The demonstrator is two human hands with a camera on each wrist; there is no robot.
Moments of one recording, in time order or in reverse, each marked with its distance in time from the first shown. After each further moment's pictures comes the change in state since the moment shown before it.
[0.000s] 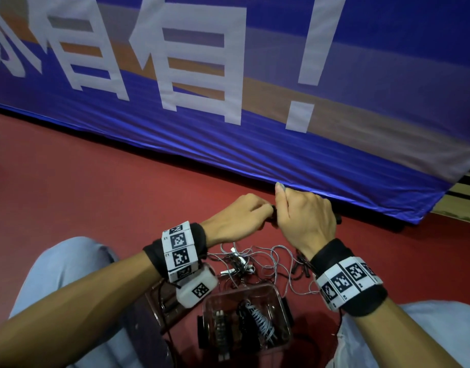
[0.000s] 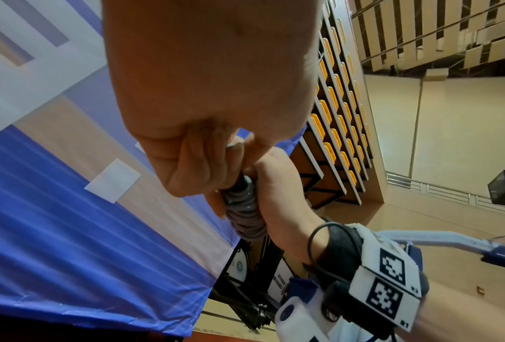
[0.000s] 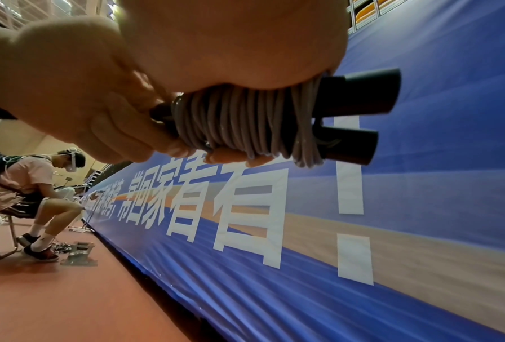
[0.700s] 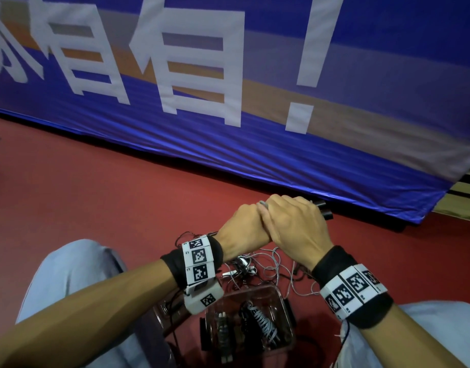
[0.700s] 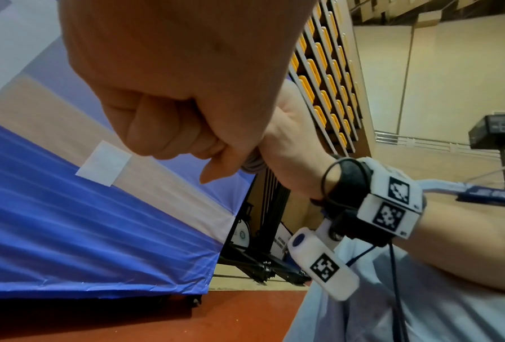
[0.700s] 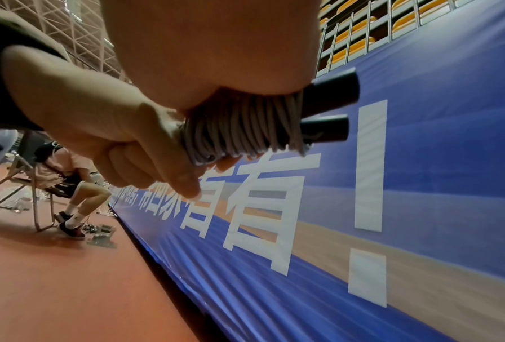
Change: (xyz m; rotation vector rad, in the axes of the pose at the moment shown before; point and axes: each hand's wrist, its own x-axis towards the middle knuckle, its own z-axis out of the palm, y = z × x) left_hand 0.007 -0.018 0.032 0.346 0.136 -0.106; right_hand -0.012 -0.002 0.009 -0.082 -0.026 -0.300
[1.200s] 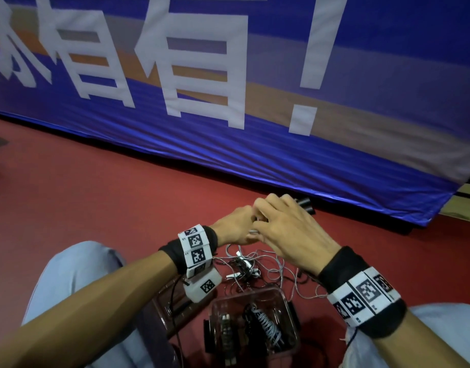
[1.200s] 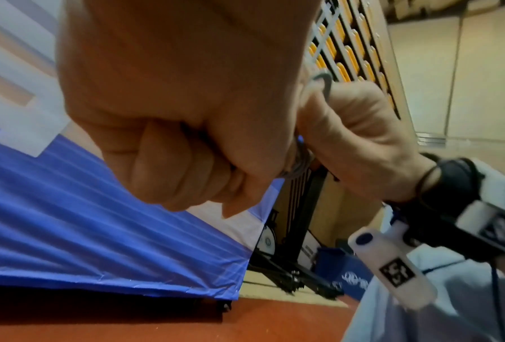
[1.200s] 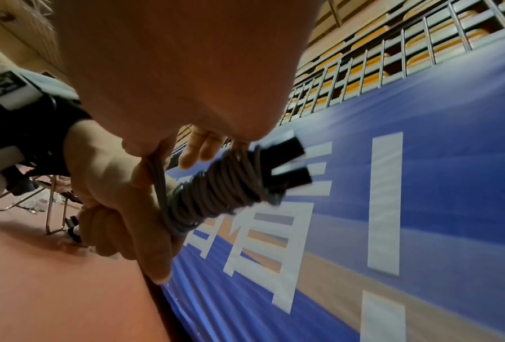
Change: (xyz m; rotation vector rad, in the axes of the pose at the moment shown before) left_hand 0.014 -0.029 -0.016 0.077 -0.271 -0.099; right_hand 0.005 -0.001 -0.012 0.089 -0.340 -0.319
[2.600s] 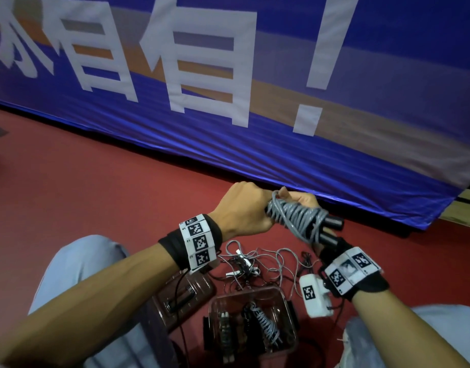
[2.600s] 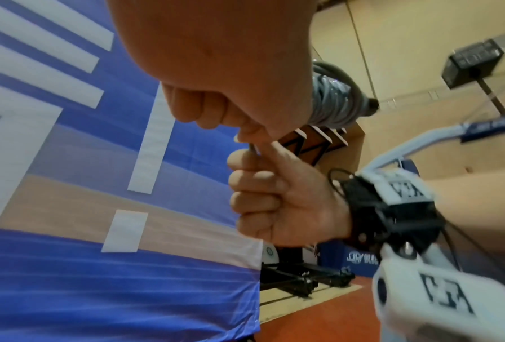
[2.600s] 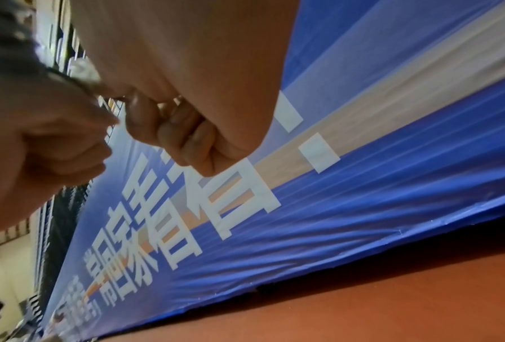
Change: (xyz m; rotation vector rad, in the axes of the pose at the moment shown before) left_hand -0.017 0.015 -0.028 0.301 0.586 0.458; right_hand 0.016 0.030 0.038 1.420 0.198 0.799
